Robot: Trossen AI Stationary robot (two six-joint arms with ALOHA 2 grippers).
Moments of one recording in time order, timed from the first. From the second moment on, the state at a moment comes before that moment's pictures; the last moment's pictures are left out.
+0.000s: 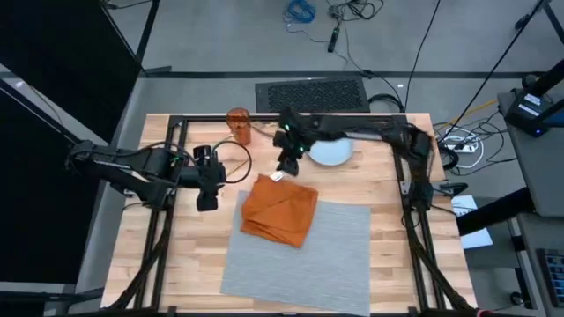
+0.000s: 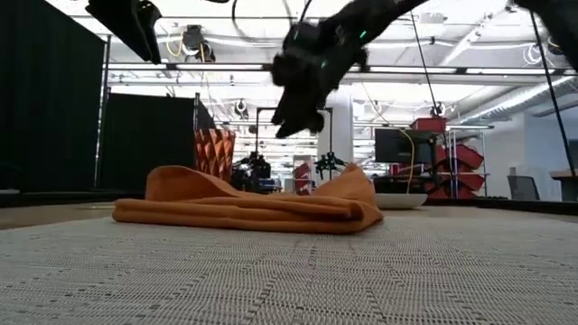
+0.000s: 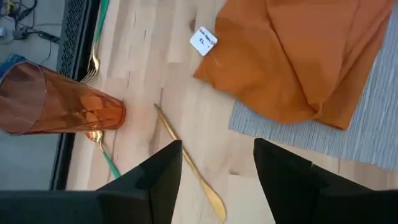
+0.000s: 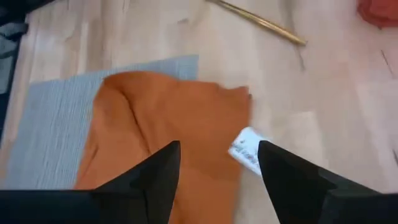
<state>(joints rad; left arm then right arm) -0.17 1.11 1.14 -1.15 -0.37 -0.15 -0.32 1.88 1.49 -0.53 -0.38 0.04</state>
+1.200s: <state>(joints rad) -0.18 1.12 1.08 -0.86 -0.37 -0.14 0.51 1.45 0.65 0.09 0.65 1.32</state>
